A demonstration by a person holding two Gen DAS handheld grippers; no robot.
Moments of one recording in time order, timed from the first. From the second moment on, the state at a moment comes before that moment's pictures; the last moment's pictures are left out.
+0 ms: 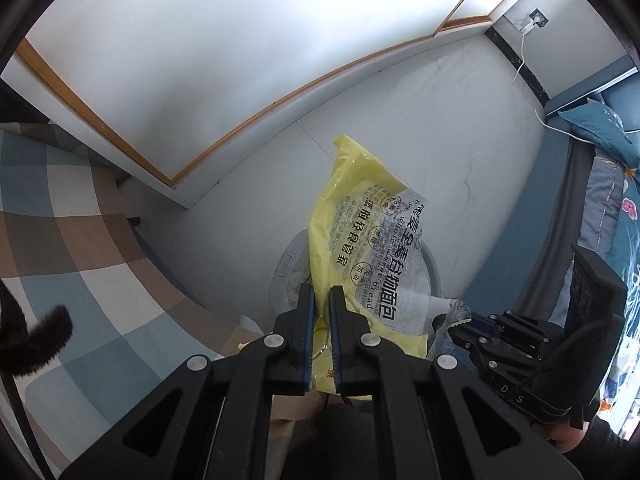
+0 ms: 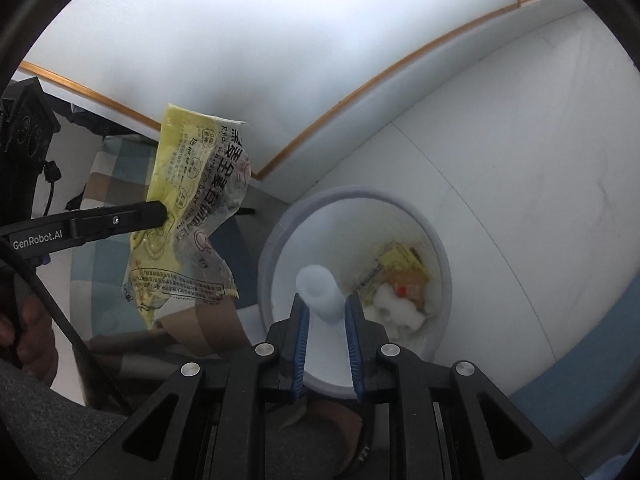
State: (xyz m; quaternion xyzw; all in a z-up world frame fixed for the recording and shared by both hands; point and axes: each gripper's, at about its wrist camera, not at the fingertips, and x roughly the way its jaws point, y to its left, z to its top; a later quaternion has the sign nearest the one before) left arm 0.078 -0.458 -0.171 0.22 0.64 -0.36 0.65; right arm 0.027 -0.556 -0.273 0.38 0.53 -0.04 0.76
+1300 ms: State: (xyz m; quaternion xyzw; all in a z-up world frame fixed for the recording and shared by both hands) left arm 0.064 -0.460 -0.228 0.30 0.67 -0.34 0.58; right arm 0.001 -0.578 -0.263 0.39 0.53 -0.09 0.74
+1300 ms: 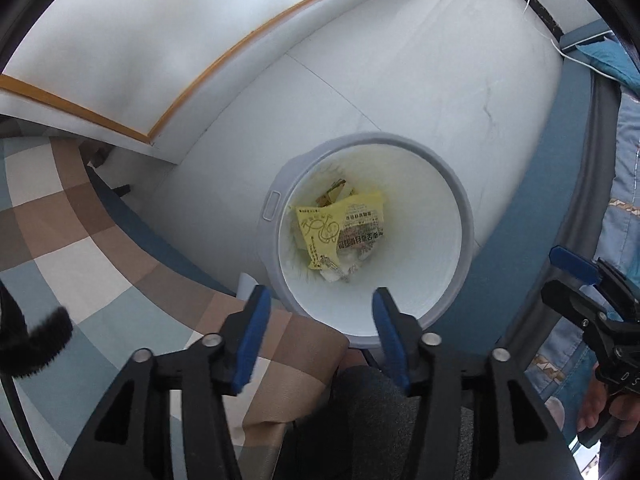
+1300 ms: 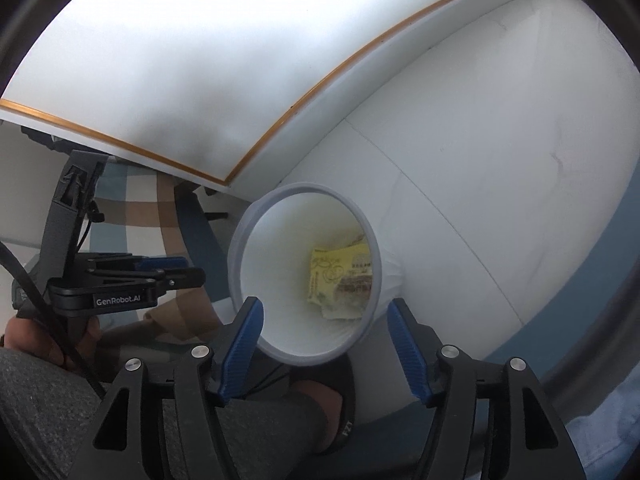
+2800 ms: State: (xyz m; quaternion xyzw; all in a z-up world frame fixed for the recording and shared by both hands) left arm 0.062 -0.413 -0.112 0.19 0.57 -0.34 0.72; right arm -0.003 -0.565 -0.181 0.42 0.47 -0.09 0.77
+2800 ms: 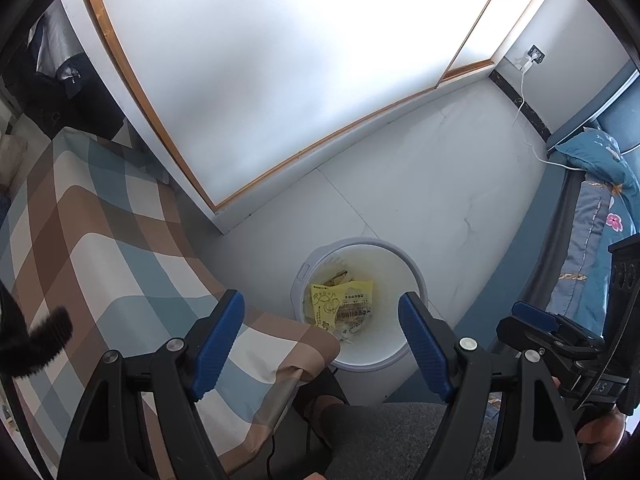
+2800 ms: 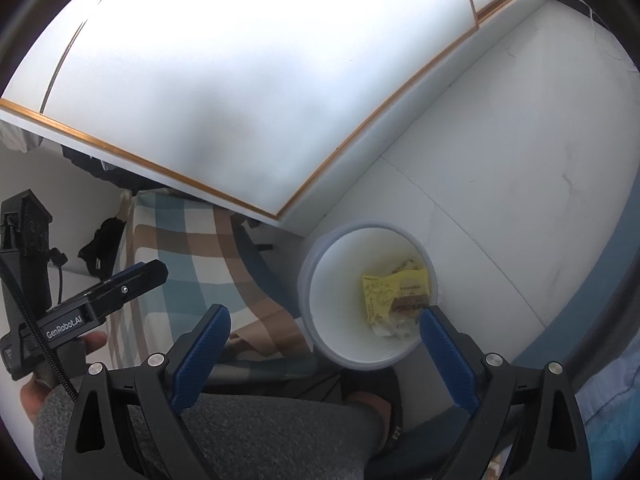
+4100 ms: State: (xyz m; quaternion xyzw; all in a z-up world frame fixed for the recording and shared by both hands) left arm 0.058 -0.411 -0.107 0.19 0.58 -0.33 0.72; right arm -0.003 -0.564 -0.178 0.41 0.47 -0.09 0.78
